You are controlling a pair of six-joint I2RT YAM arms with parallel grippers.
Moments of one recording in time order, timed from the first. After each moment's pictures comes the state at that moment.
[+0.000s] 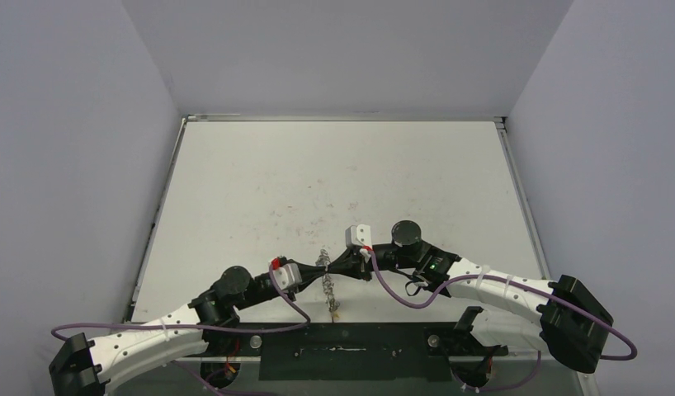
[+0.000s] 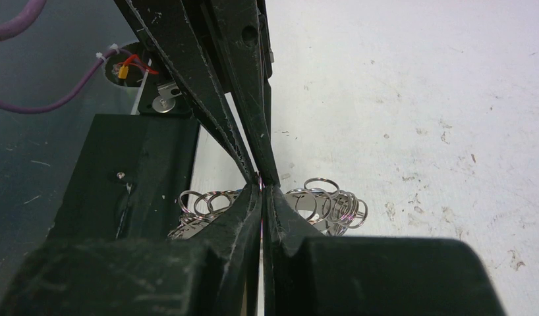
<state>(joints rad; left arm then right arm) -1.02 0.53 0.12 0.42 0.19 0.12 0.91 1.14 0.51 0.41 -0.68 -0.17</state>
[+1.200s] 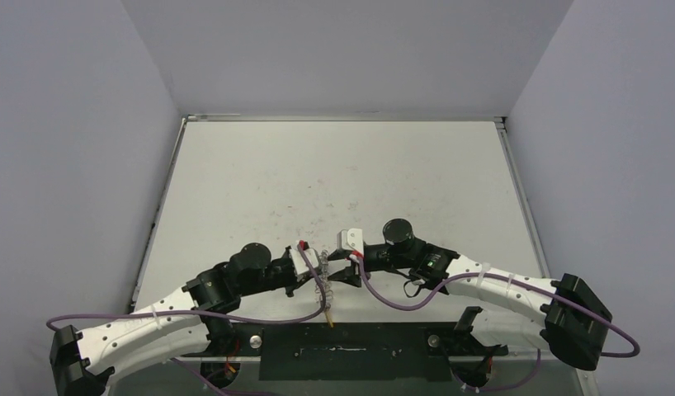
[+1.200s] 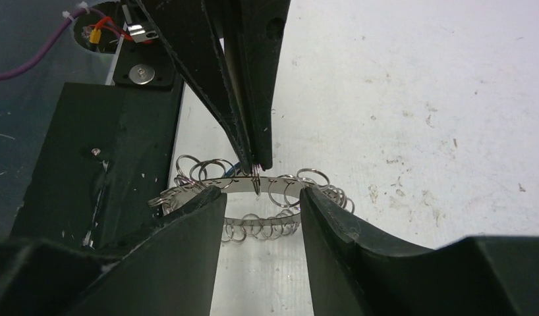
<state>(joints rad) -1.02 0.66 0.46 -0.16 0.15 0.14 0.94 1.13 0.59 0.21 -0.60 -0.31</state>
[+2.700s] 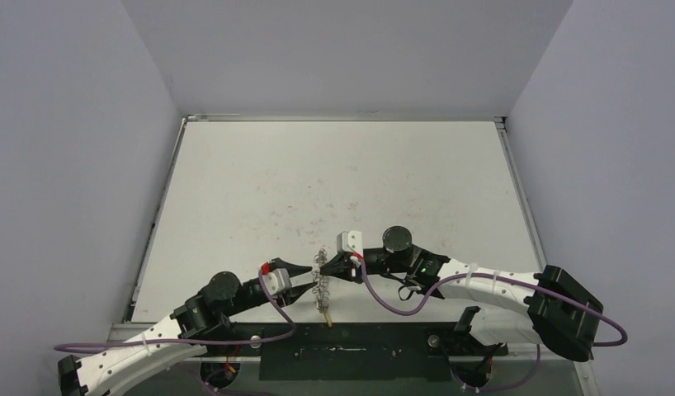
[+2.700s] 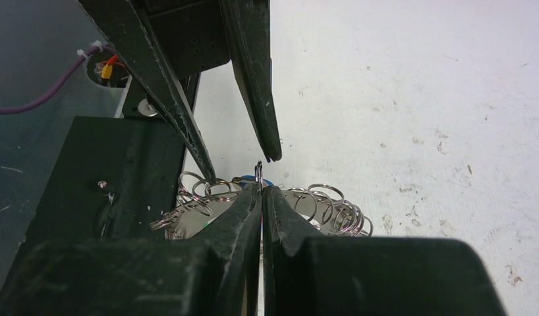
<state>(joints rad) -1.03 0.25 0.16 0.03 0.15 0.12 0.98 1.21 0.51 0.49 -0.60 -0.20</state>
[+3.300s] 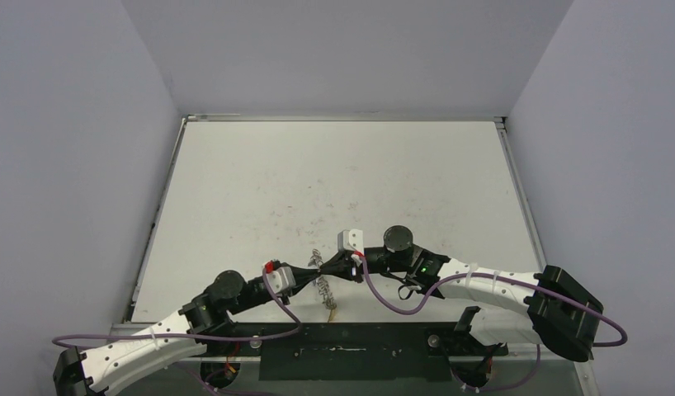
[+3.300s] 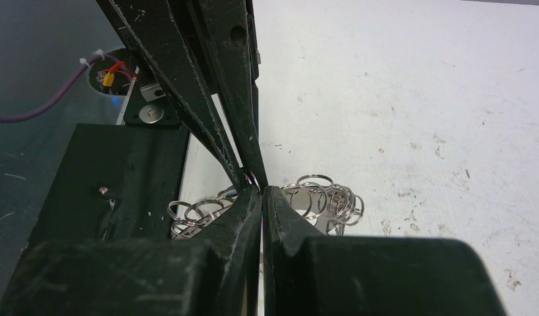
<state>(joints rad) -1.03 0.36 0.11 0.25 0.15 0.11 0.98 1.21 0.51 0.52 -0.61 -0.17</state>
